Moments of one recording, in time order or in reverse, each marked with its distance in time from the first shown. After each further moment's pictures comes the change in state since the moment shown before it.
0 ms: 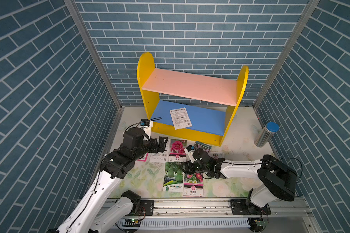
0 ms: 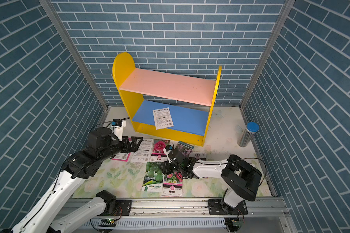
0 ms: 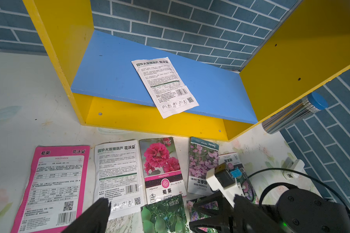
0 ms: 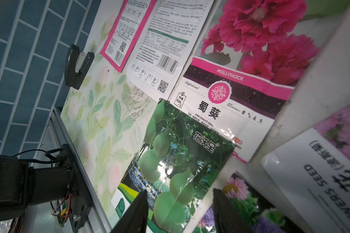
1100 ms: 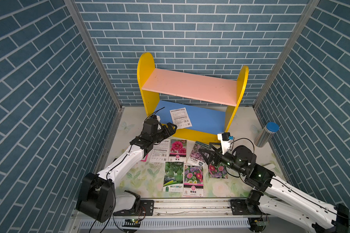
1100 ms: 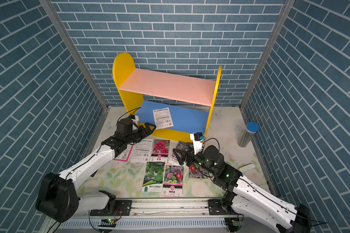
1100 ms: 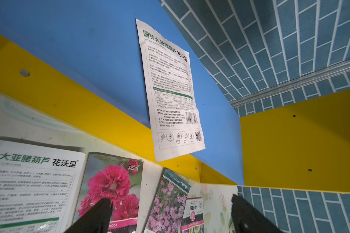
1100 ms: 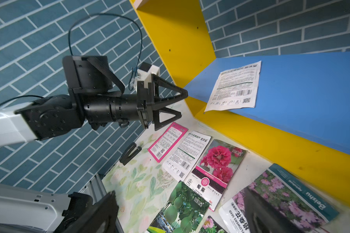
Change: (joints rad) left arm 0.097 0.482 -0.151 0.656 0.209 -0.501; right arm -0.140 -0.814 -0.093 -0.167 0.158 -0.165
